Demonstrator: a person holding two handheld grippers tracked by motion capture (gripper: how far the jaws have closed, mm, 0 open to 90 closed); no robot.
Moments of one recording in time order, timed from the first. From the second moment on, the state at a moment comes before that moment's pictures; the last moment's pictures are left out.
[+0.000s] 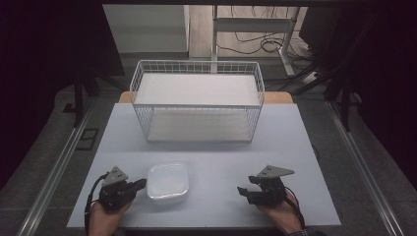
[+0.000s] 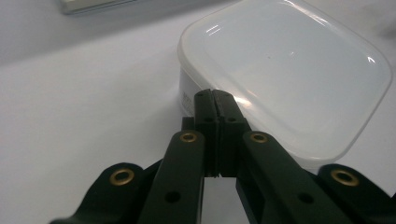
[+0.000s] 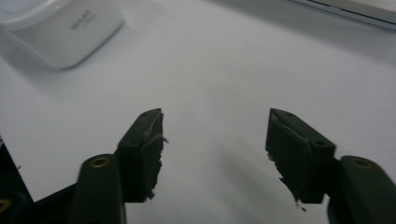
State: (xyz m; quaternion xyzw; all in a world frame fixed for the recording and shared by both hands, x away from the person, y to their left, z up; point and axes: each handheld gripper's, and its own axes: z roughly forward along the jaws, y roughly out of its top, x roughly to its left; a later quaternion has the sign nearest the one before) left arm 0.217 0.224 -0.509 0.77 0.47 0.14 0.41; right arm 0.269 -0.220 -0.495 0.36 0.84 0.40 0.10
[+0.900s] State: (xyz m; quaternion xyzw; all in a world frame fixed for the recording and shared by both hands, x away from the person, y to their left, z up) left arm 0.219 0.165 -0.511 0.81 0.41 0.10 0.41; right arm 0.257 -0.171 -0.502 0.26 0.88 0.38 0.02
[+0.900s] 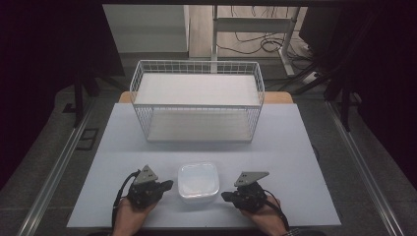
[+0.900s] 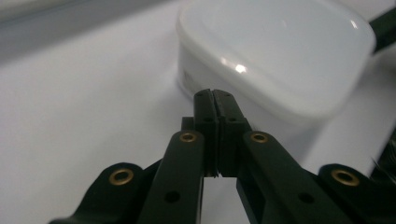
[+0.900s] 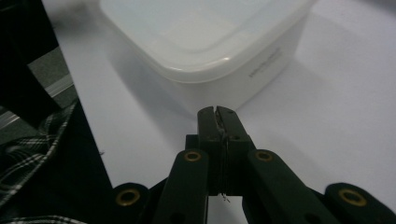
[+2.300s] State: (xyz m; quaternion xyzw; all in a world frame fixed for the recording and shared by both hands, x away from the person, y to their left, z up) left arm 0.267 0.155 -0.516 0.79 0.42 0.11 0.43; right arm 0.263 -0.164 -0.501 0.25 0.89 0.38 0.07
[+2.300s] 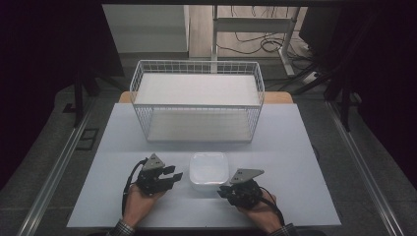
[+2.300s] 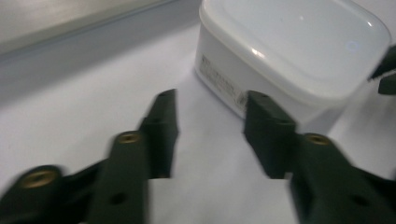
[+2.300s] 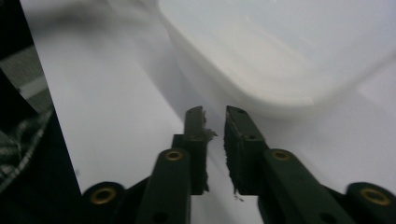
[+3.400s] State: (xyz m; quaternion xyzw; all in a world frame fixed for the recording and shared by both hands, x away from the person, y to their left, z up) left arm 0.291 0.126 -0.492 0.81 0.36 0.11 0.45; right arm 0.307 -0.188 -0.467 0.33 0.84 0.43 0.08
